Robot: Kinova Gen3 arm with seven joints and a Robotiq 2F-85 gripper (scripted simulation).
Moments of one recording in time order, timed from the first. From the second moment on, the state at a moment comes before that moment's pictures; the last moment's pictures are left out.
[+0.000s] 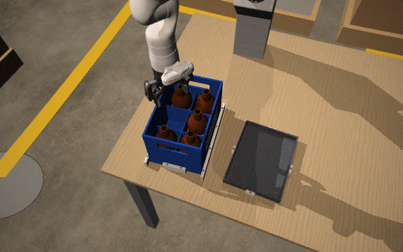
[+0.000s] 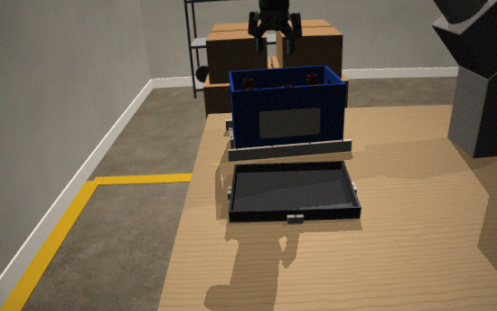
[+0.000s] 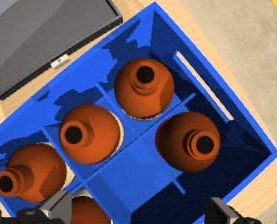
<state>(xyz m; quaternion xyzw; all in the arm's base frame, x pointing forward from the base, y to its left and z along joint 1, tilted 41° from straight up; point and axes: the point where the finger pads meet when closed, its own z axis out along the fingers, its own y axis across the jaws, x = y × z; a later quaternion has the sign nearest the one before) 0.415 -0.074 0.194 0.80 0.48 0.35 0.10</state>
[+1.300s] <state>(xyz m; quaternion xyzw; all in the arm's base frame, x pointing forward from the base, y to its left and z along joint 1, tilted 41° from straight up) 0.399 -0.090 0.189 0.82 0.45 0.34 0.10</state>
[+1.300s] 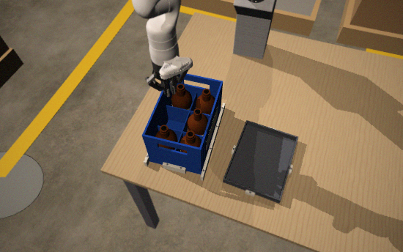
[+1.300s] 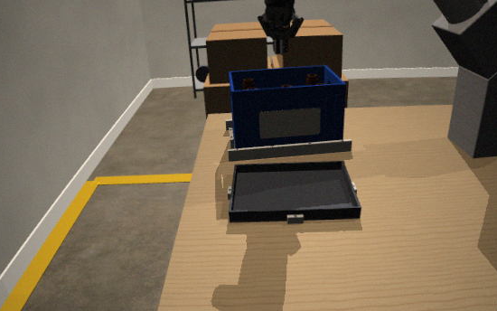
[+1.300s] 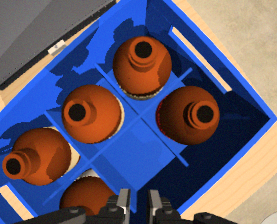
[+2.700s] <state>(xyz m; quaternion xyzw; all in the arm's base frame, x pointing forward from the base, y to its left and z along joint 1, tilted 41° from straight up) 0.399 -0.090 0.189 0.82 0.45 0.34 0.10</state>
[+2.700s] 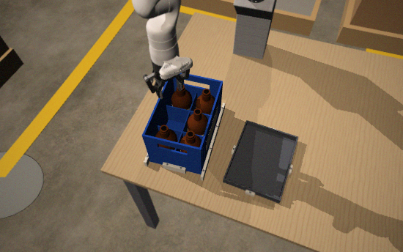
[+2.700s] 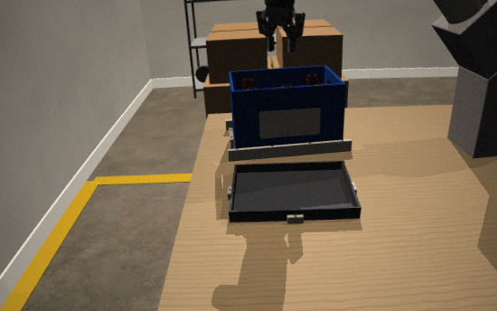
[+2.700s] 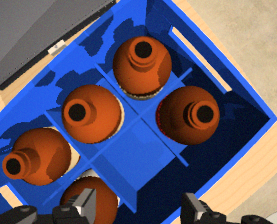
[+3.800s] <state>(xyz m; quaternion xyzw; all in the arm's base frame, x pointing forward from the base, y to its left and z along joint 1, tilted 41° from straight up) 0.407 -0.089 0.184 0.82 0.45 0.34 0.10</state>
